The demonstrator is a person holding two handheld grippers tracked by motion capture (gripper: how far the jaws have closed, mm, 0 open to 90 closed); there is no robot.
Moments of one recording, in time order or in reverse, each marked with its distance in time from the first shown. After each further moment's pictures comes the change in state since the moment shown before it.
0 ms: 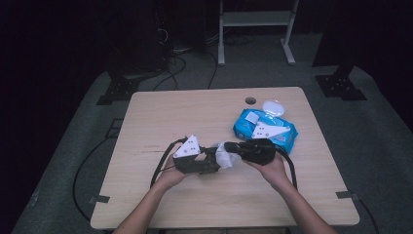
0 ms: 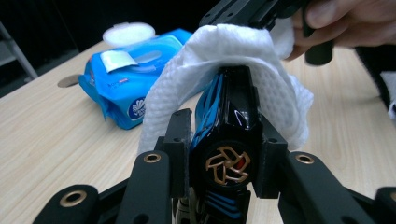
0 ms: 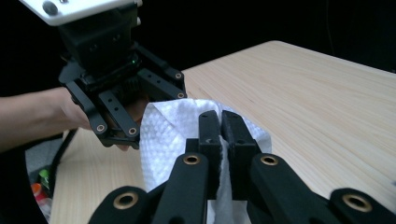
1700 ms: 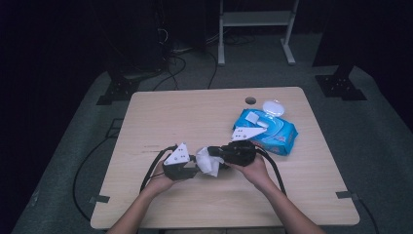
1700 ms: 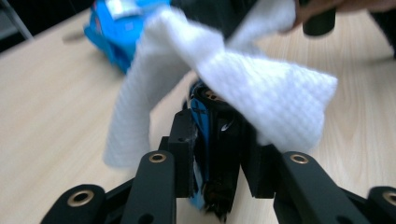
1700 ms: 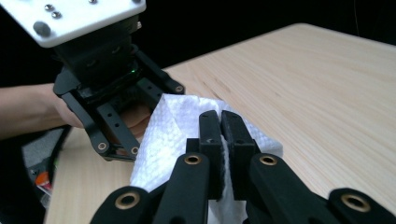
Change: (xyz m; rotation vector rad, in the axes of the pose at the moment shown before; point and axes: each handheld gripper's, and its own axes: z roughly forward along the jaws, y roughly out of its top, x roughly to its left) left arm 0.001 -0.036 -0.016 0.140 0.009 -0.008; right arm 0.008 -0.004 0.049 0.072 0.039 -0.010
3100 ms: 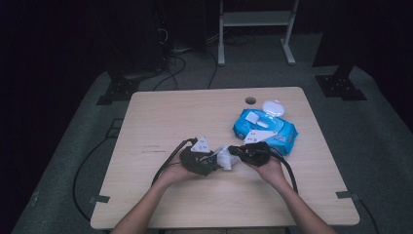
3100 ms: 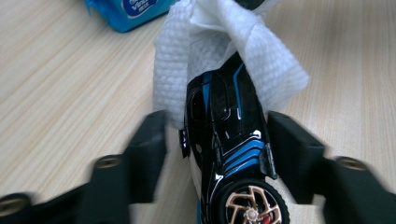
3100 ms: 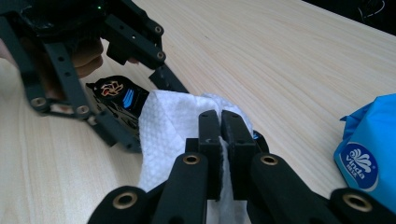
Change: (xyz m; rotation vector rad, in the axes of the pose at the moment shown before) left arm 0.016 0.022 0.055 0.224 -0.026 -0.026; right arm -0.030 -0.032 -0.027 0.131 -0.218 -0.071
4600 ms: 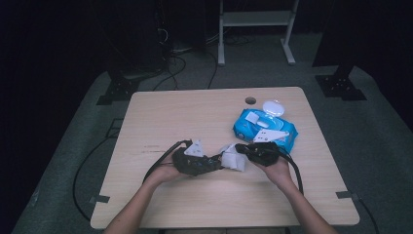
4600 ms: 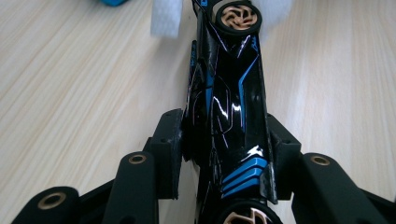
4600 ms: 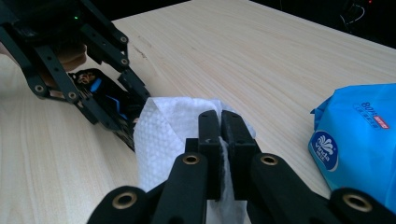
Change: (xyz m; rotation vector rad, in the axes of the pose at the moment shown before) left arm 0.006 -0.018 -0.025 0.083 -0.021 0.086; right arm -0.009 -0.007 -0.021 -0.054 -0.026 0.042
